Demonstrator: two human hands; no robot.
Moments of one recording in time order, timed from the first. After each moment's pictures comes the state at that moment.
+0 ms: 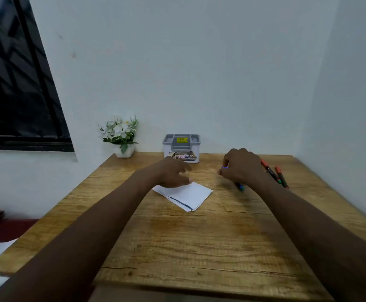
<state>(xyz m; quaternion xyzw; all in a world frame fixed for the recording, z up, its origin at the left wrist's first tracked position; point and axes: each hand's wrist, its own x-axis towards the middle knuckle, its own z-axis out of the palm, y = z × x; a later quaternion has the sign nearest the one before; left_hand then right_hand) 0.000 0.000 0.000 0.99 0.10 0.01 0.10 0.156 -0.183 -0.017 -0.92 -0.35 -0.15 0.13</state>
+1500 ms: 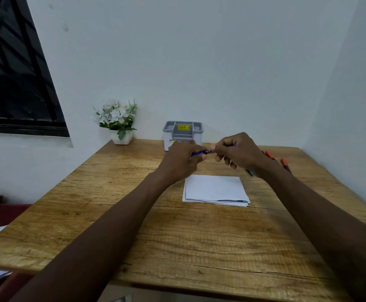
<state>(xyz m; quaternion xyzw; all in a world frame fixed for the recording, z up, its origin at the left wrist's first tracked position) 0.035 -0.005 -0.043 0.94 0.03 0.30 0.19 0.146 -0.182 -0.009 -0.78 -0.42 0.05 0.46</state>
